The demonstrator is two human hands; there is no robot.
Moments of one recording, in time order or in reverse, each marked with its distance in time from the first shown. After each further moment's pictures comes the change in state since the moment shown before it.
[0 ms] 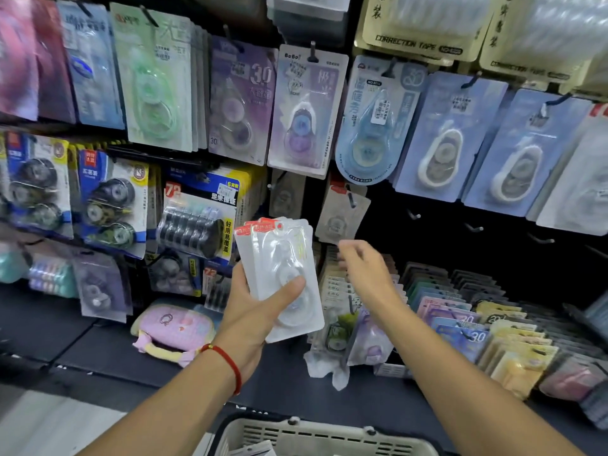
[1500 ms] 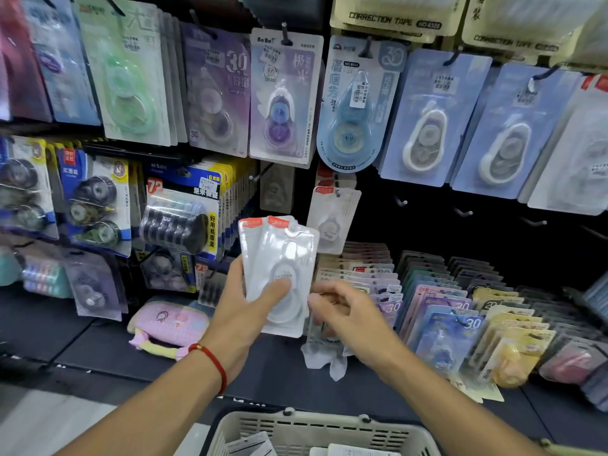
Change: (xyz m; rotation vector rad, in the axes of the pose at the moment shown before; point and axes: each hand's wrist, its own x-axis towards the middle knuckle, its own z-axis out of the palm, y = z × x) left_hand 0.004 -0.017 -0.002 0.132 -0.035 0.013; right_hand -0.078 0.025 -0.011 0.192 -0.299 -0.028
